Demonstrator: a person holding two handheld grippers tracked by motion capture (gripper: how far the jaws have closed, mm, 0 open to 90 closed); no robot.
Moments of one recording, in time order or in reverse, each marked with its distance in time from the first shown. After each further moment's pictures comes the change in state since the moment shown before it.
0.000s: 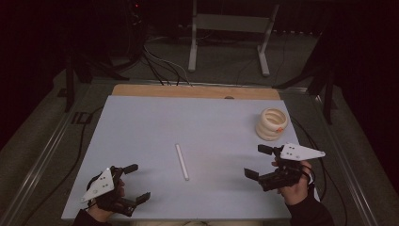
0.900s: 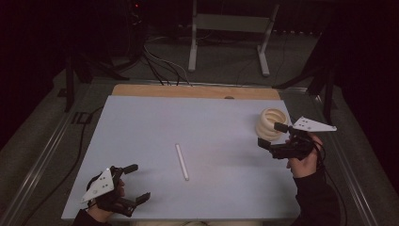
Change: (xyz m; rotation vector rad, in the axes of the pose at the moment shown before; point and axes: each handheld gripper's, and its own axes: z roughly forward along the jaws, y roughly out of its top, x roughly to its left) left arm -0.001 0.000 0.000 0.001 -0.001 0.004; right arm -0.069 0.024 -0.006 -0.005 -0.175 0.091
